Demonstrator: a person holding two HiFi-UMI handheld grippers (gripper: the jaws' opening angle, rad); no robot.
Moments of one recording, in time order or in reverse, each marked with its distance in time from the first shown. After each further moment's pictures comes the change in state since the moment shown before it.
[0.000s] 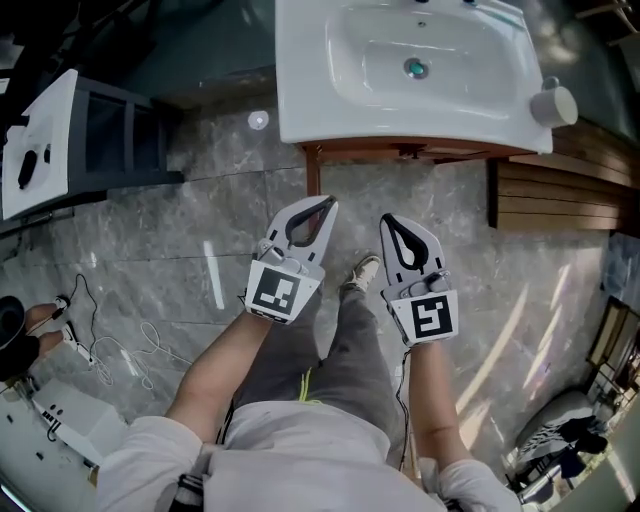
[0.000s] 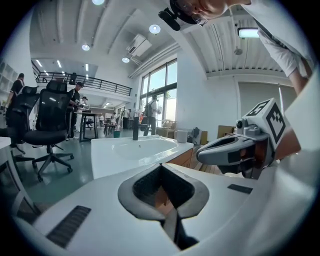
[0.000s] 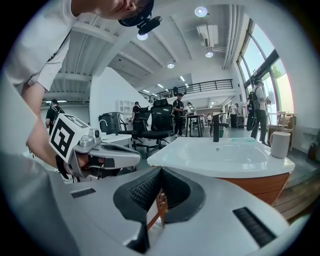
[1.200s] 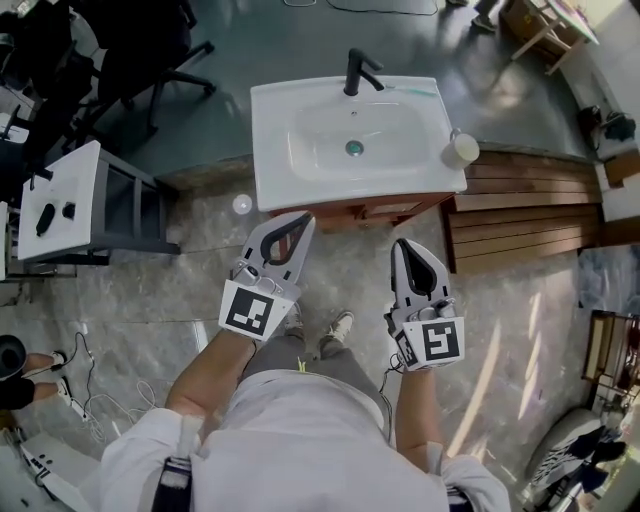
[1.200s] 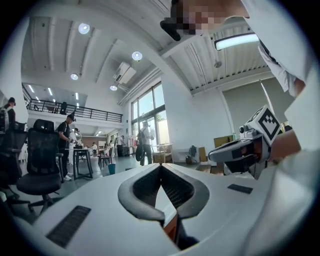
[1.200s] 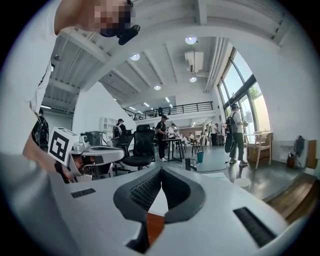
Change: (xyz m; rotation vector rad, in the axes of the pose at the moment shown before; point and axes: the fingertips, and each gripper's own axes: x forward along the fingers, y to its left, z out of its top) left arm -0.040 -0.070 0.267 0.133 -0.269 -0.034; right arm -0.165 -0.064 0.207 0.016 -0.188 -0.192
